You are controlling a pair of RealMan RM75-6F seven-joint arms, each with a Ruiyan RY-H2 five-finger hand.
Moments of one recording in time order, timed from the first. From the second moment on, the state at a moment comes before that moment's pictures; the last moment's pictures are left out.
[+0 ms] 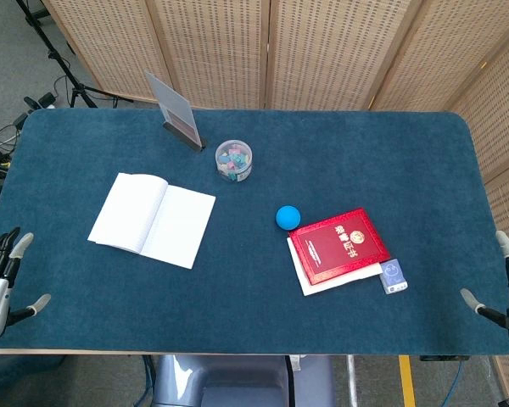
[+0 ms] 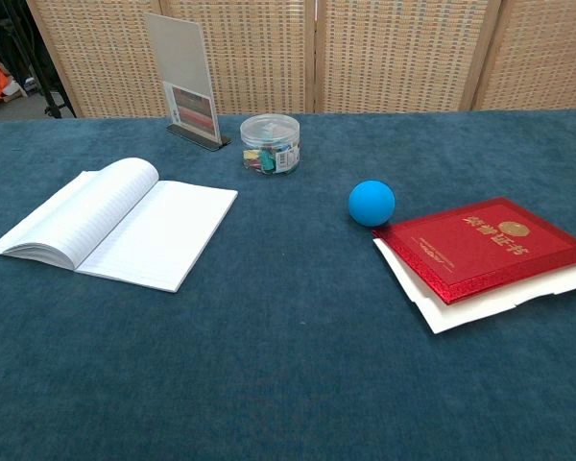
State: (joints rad) left arm -0.06 -1.16 -0.03 -1.63 1.60 1.62 0.05; right arm 0.02 -1.14 0.14 -1.53 -1.54 1.69 0.14
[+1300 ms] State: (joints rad) left arm -0.41 -1.62 -0.08 -0.90 1.54 1.20 -0.24; right arm 0.04 -1.11 0.12 -1.53 -1.54 1.63 0.21
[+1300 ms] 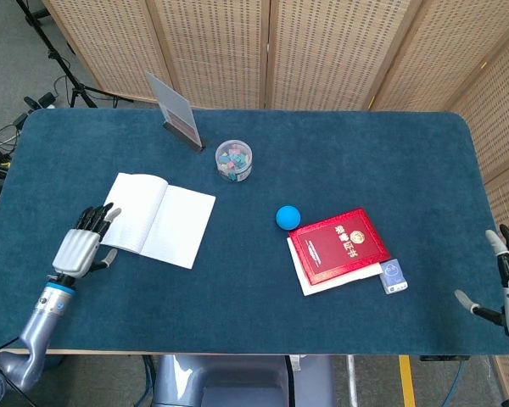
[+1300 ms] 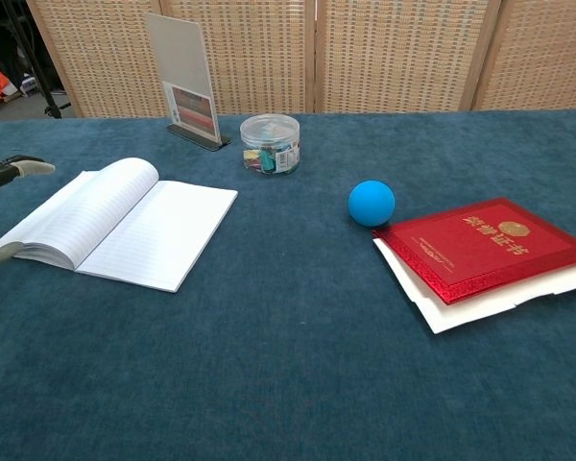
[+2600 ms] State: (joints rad) left arm -0.46 -1.83 -0.06 -0.51 1.48 1.10 -0.40; right arm 0.04 -1.09 0.13 -1.52 -1.52 1.62 0.29
